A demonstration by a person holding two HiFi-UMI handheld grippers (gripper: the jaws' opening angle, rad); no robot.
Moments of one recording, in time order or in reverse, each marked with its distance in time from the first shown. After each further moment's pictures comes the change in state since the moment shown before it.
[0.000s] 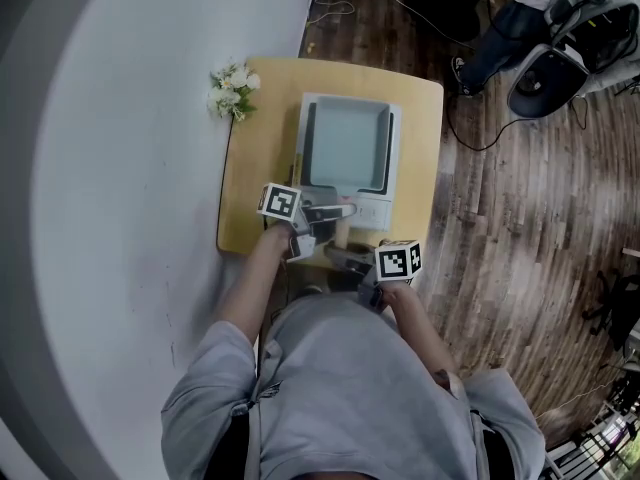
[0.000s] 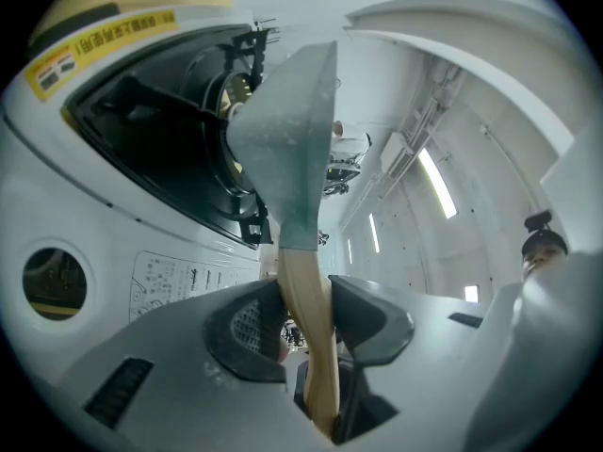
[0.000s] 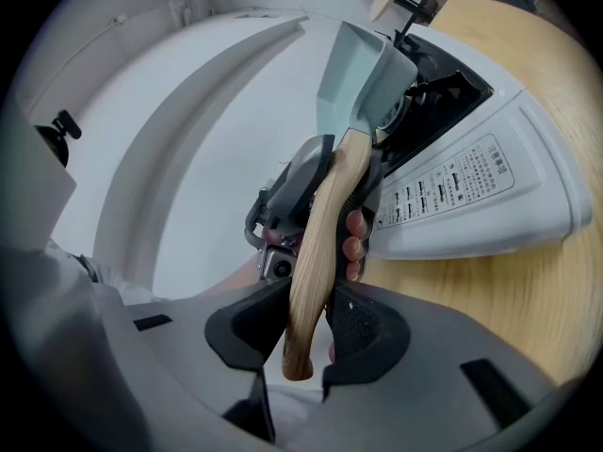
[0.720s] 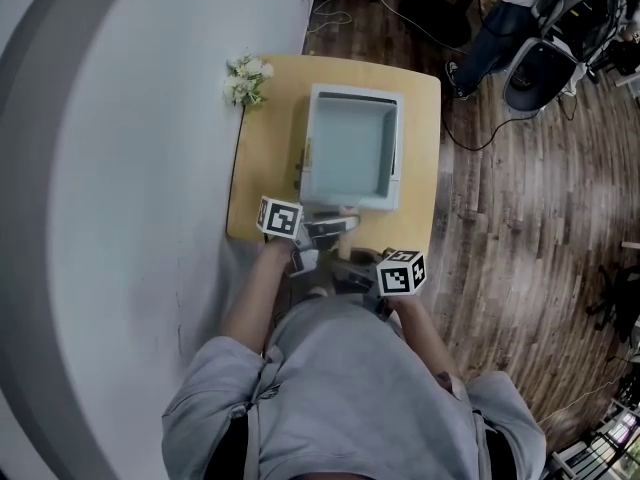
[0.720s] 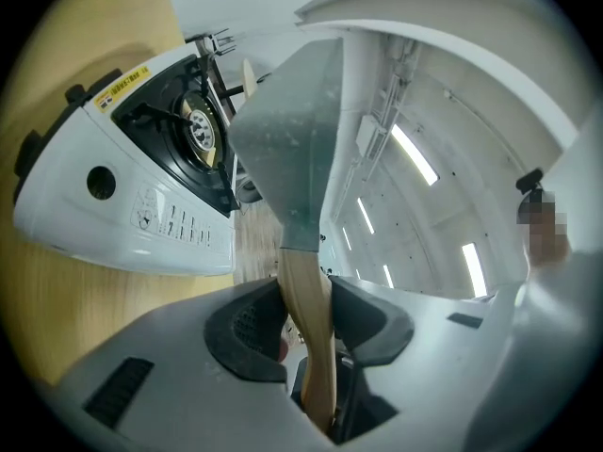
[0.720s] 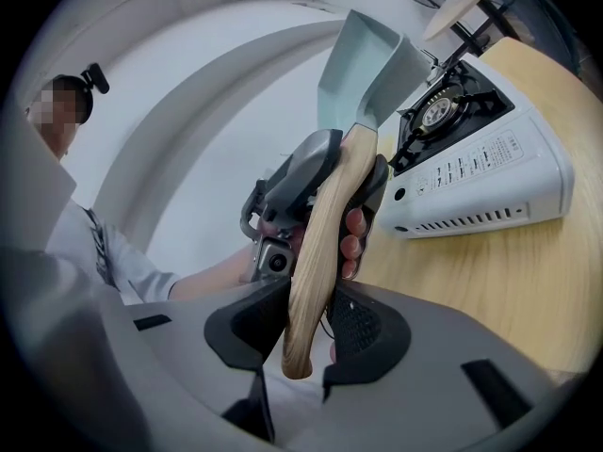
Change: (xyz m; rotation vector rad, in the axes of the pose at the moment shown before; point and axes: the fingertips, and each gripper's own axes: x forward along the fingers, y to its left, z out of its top) left arm -0.027 -0.048 -0.070 0.218 0.001 -0.016; right arm 0.002 0.040 -0.069 -0.248 0.000 -0.013
